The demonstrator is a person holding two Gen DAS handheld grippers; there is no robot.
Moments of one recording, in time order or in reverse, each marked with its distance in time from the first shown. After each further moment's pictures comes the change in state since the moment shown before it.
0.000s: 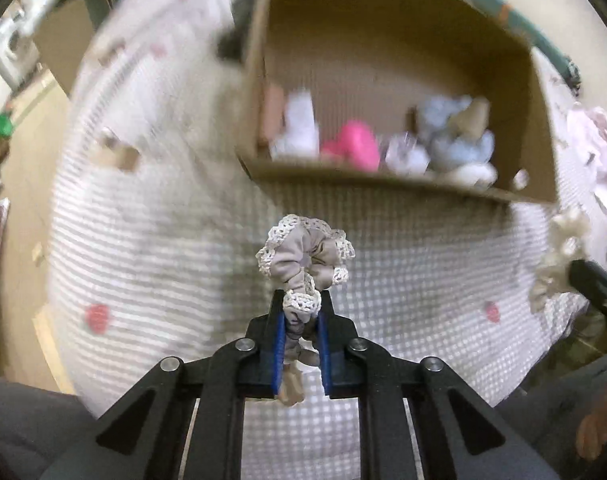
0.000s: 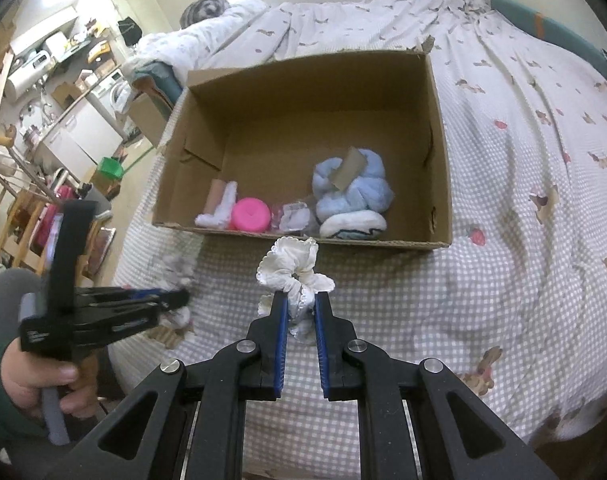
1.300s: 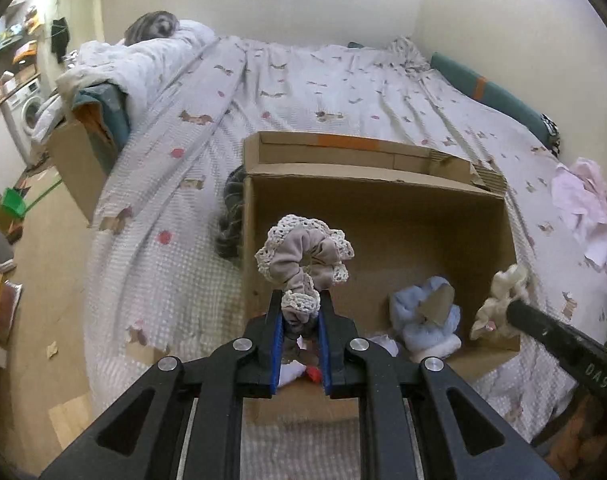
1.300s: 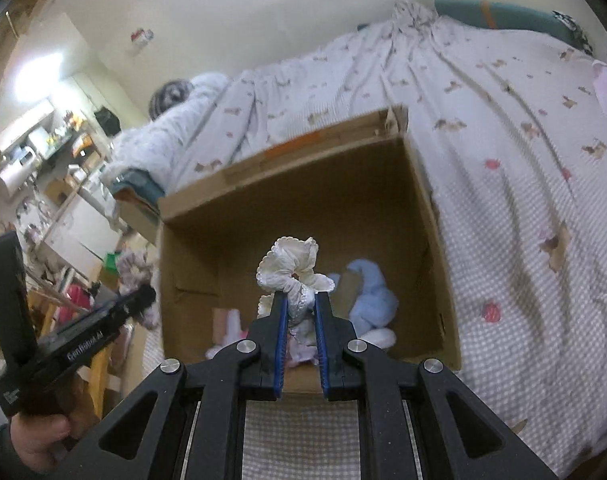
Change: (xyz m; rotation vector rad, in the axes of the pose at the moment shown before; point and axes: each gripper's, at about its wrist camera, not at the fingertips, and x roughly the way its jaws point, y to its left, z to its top) left arm -0.060 -0.010 0.108 0.080 -0.368 0.016; right arm 0.013 -0.024 0.074 0.227 -0.202 0.034
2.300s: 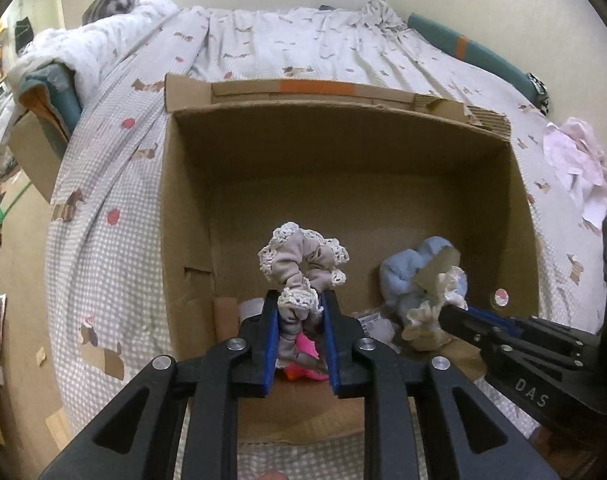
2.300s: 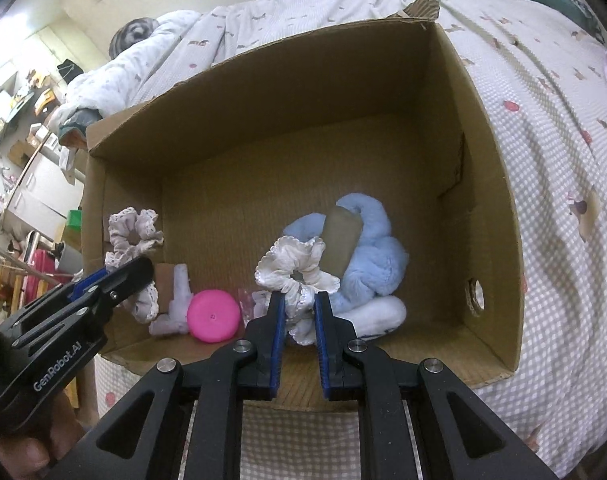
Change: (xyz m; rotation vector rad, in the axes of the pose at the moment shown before) left arm 0.053 -0.023 -0.009 0.072 0.112 -0.061; right arm 0.075 0.000 -0.012 -0.004 0.204 -0.117
